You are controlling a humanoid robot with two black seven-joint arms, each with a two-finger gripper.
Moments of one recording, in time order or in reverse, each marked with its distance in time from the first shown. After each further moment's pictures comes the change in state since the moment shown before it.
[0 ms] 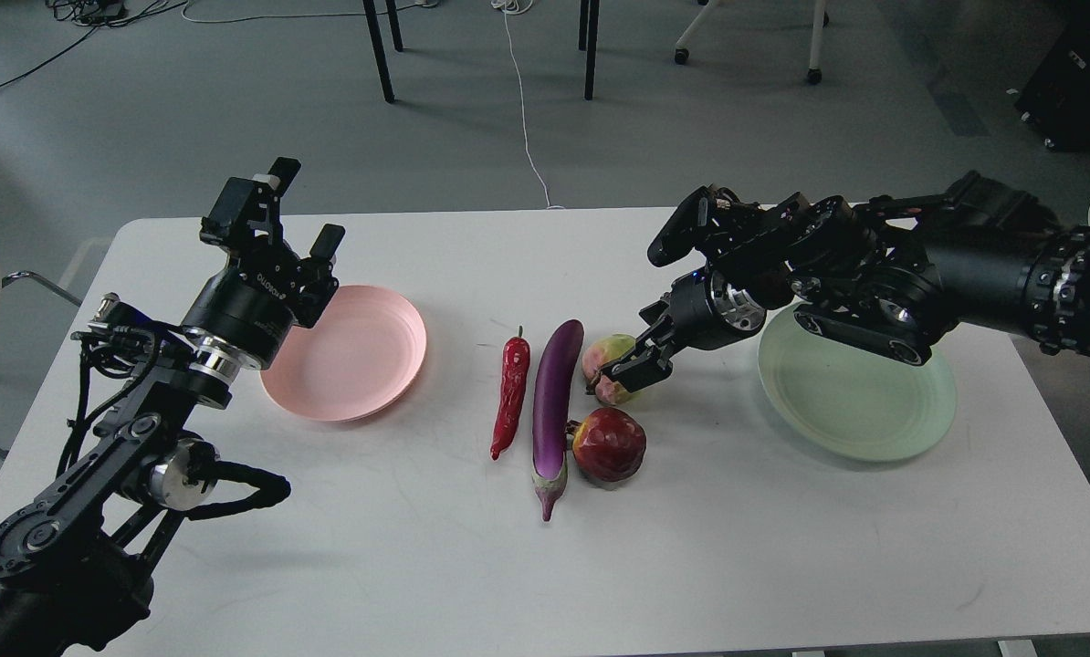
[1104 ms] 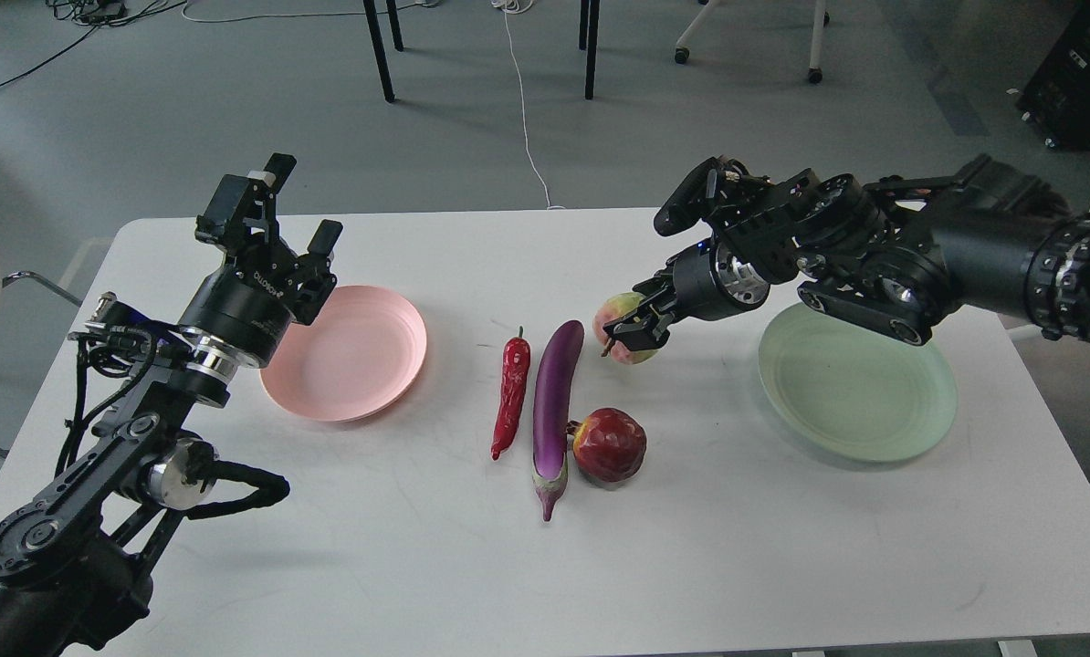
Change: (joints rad) left arm -0.002 0.004 0.000 0.002 -0.004 -0.006 -0.021; right arm 0.101 -0.118 -0.007 0.043 0.023 -0.017 0.000
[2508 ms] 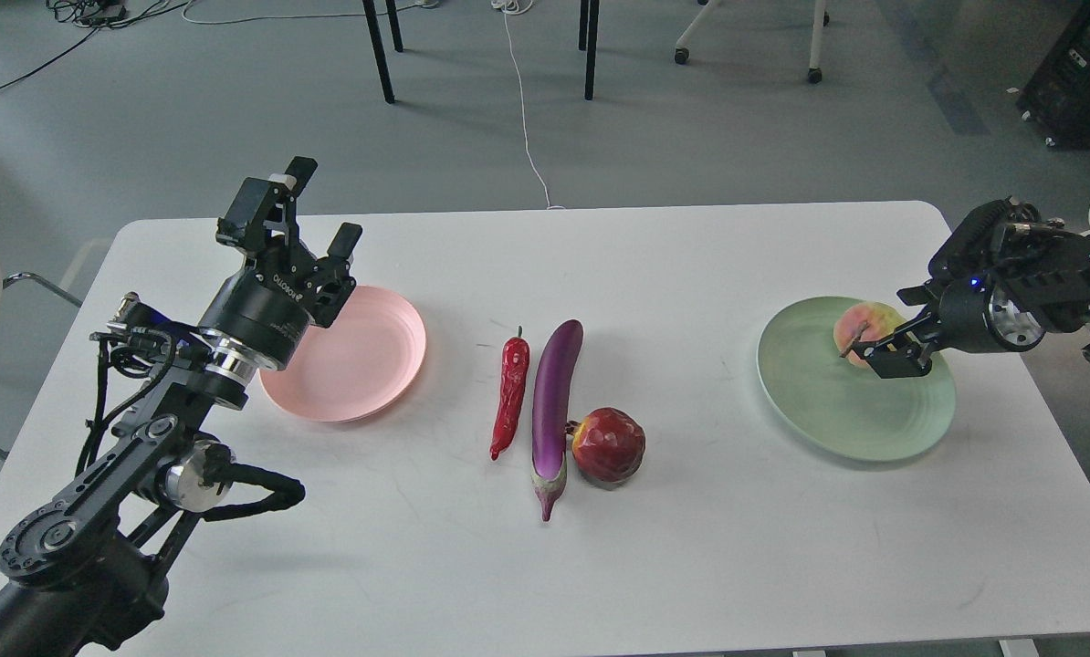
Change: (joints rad) left arm -0.007 -0.027 0.021 -0.002 0.005 0.001 0.000; right arm -0.207 -0.368 -0.029 -0.061 -0.269 -0.214 0.000
